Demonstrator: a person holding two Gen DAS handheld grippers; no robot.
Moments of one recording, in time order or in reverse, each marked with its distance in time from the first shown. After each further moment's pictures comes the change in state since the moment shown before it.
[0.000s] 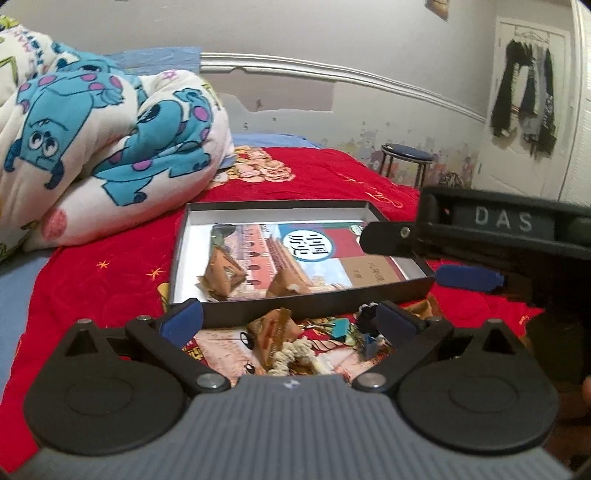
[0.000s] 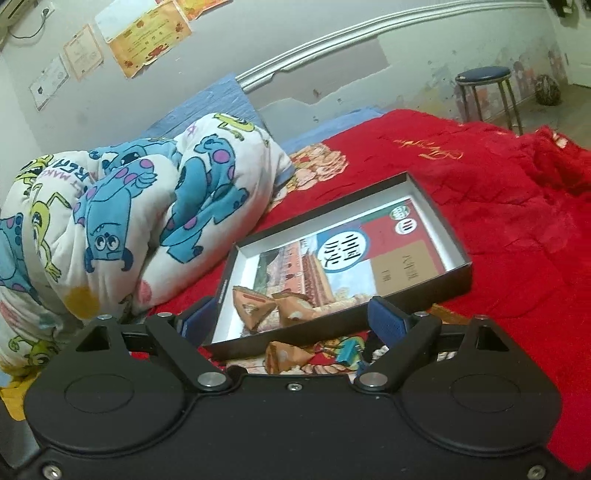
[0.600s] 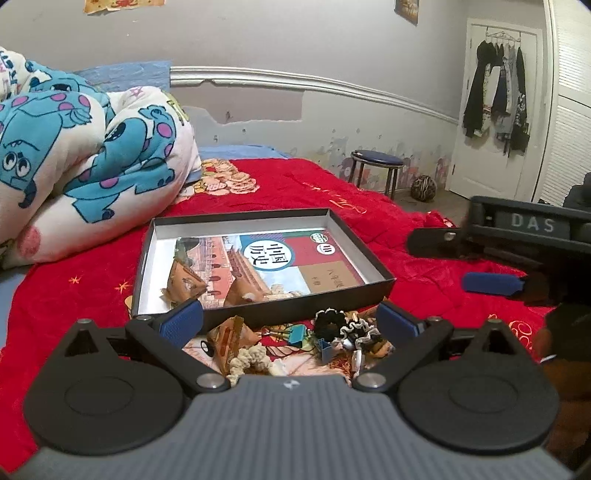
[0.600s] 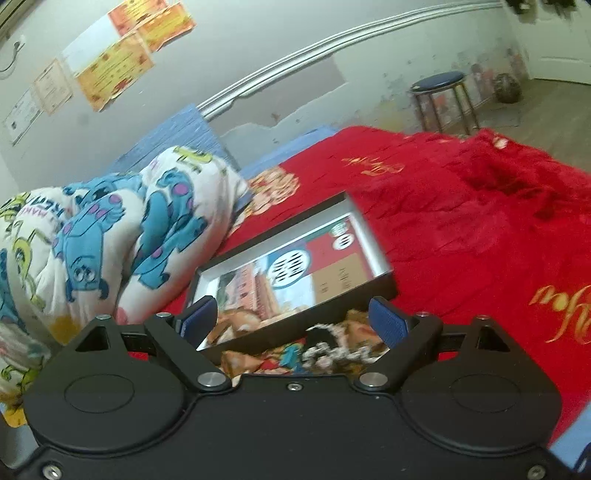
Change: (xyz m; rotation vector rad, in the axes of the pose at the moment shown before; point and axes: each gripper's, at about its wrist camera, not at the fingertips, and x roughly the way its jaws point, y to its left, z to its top) left arm -0.011 -0.025 0.001 0.040 -0.040 -0.074; right arm -0.053 -0.050 0.002 0.084 -0.071 -0.093
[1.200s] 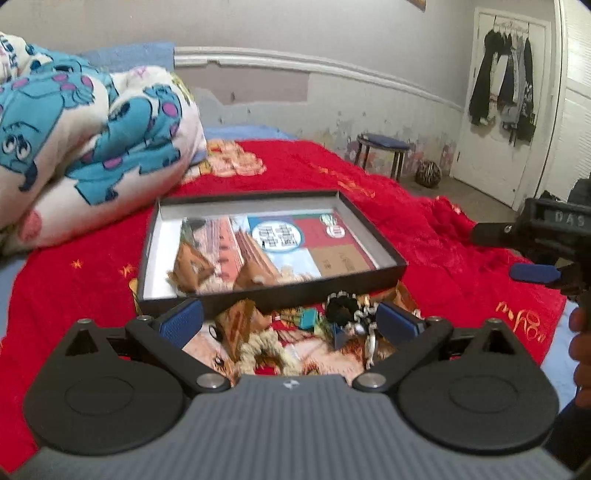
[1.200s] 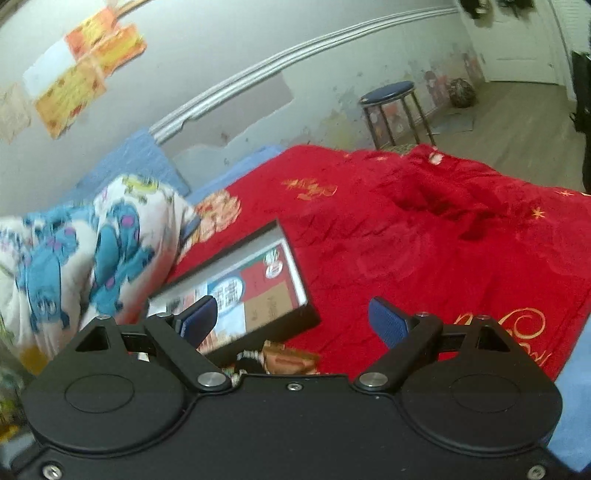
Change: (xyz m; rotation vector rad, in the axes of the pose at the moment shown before) left arm 0.013 0.011 -0.004 -0.016 0.077 0.007; right arm -0.012 -0.044 0.013 0.031 -0.009 -0.134
